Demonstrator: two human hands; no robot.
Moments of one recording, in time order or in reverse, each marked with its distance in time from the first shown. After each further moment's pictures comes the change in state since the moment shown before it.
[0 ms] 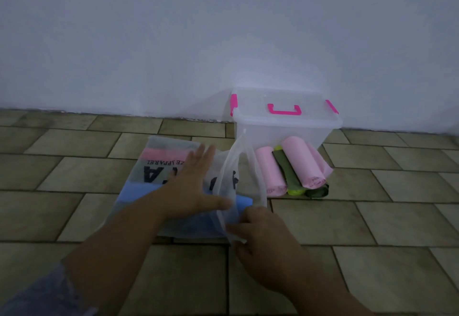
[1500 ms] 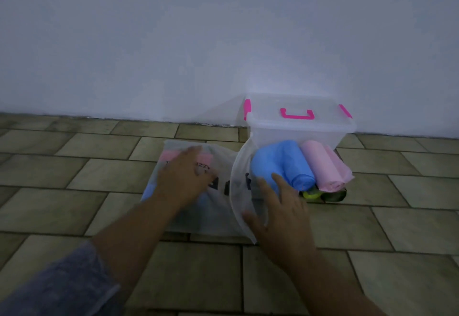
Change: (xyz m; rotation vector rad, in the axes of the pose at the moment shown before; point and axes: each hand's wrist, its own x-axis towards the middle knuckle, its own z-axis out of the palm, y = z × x) left_hand 0.004 -0.027 -0.007 0.044 0.472 -0.224; right_hand 0.017 0.010 0.014 -0.055 0.330 0.349
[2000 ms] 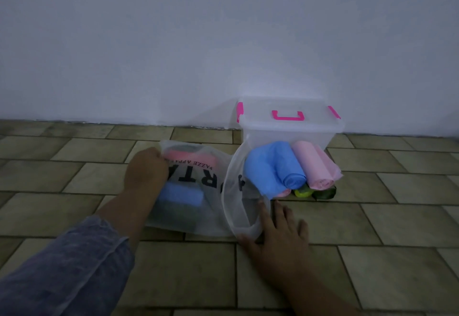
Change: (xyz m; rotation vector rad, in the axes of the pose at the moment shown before) left_hand 0.025 -0.030 -0.028 0.099 0.256 -0.259; right_hand -0.038 0.025 0.033 -0.086 -0.257 0.179
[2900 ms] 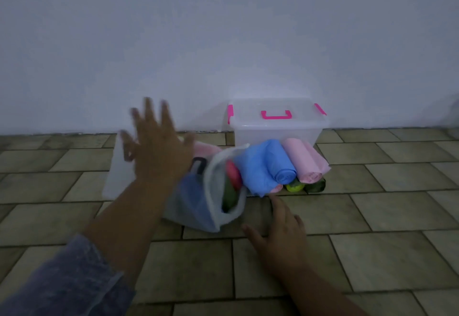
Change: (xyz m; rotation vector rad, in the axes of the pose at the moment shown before) left_hand -0.032 0.068 -0.037 0.188 0.167 0.331; right_hand -0.007 0.005 -0.002 0.229 0.323 0.039
